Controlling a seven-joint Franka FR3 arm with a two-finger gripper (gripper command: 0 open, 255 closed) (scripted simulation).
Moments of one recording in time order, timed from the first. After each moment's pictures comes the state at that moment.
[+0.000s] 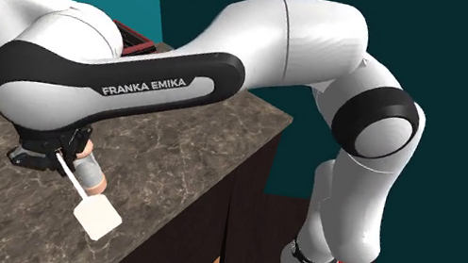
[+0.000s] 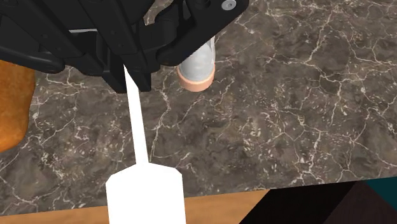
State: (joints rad) arm 0.01 0.08 0.10 -1.60 -0.05 1.73 0.78
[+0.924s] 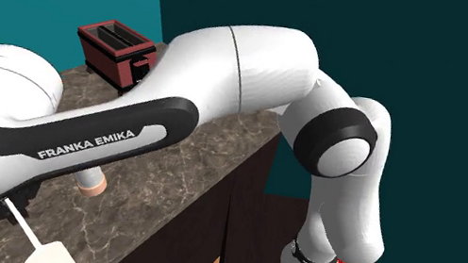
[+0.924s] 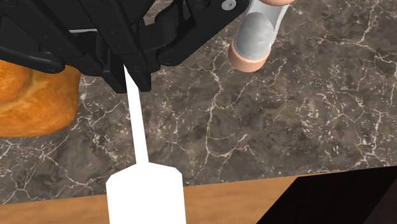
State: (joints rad) arm 0.11 0.29 0.15 -1.40 -0.10 1.72 0.93
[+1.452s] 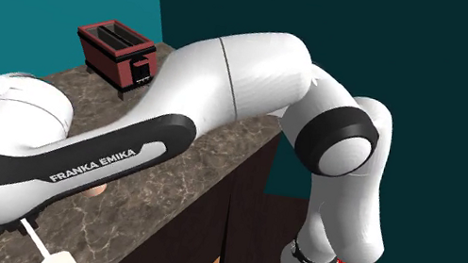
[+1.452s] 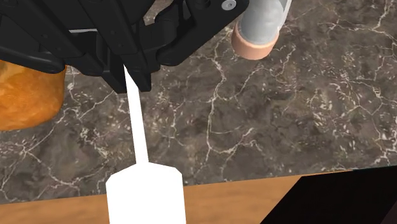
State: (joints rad) arm 0.11 0.28 0.15 -1.52 -0.10 1.83 0.94
